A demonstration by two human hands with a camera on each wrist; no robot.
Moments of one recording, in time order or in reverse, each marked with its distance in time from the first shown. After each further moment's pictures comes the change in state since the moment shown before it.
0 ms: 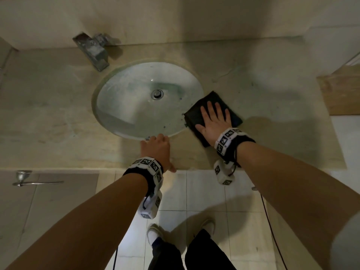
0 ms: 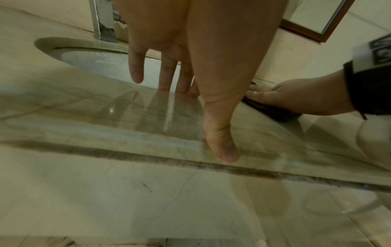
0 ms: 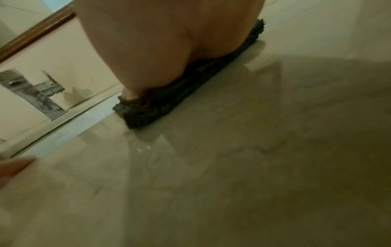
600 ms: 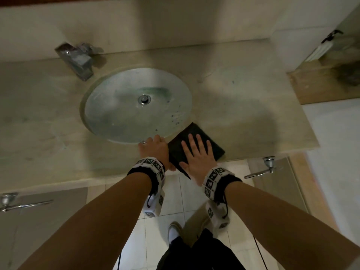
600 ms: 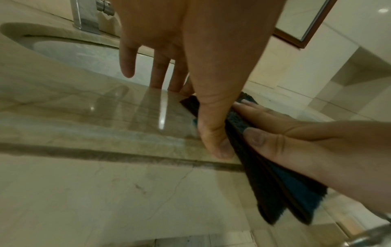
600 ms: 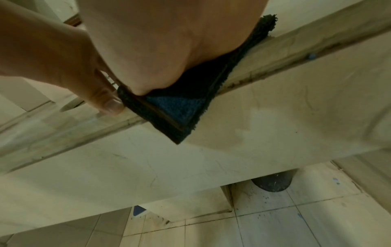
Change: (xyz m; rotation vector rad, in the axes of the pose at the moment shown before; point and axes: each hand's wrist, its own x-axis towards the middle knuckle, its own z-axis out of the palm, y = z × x) left_hand 0.000 -0.003 -0.001 0.060 0.012 0.042; right_hand -0.109 -0.072 0.047 -0.044 -0.074 -0.003
